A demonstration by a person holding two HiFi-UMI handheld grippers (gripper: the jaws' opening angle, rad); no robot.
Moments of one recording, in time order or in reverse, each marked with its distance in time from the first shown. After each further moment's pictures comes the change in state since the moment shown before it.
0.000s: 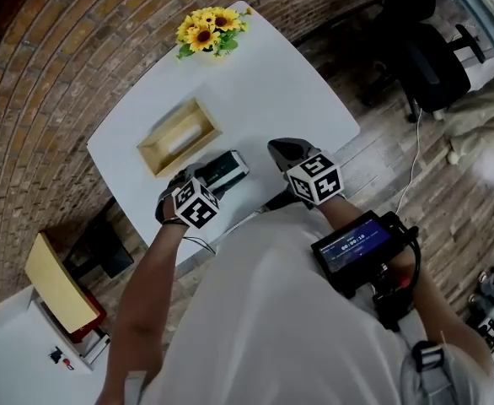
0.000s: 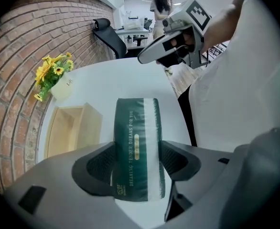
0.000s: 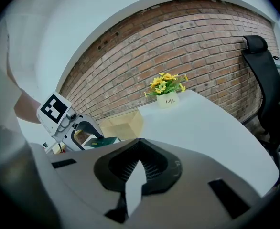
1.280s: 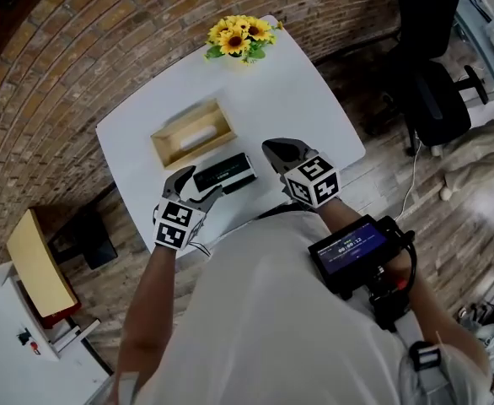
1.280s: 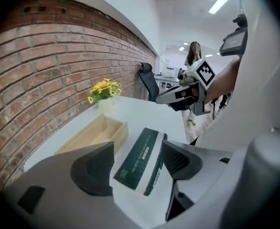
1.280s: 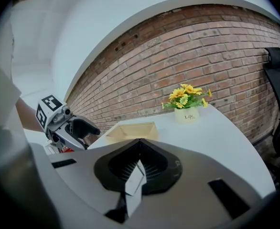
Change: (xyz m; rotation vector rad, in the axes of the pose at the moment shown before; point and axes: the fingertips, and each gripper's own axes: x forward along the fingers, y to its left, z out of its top) left arm -0.080 0.024 -0.003 -0.433 -0.523 0.186; right arm 0.016 0.041 0.048 -0.144 -0.044 0.108
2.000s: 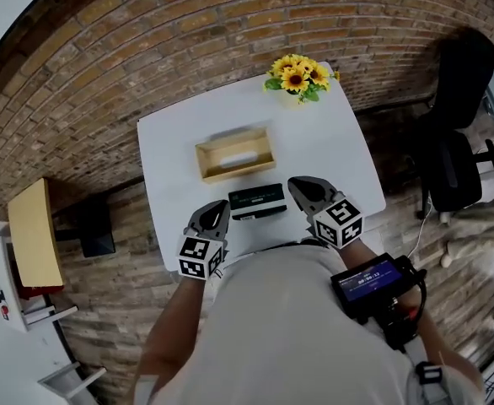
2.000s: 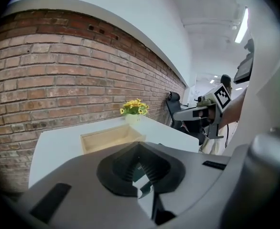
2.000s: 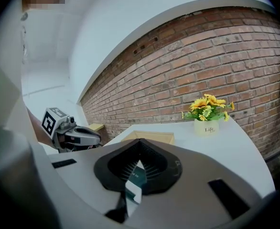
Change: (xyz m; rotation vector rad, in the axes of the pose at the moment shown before) left arm -0.050 0.019 -0.013 -0.348 -0.331 0.245; right arm 0.003 0.046 0.028 -0.117 -0.030 0.146
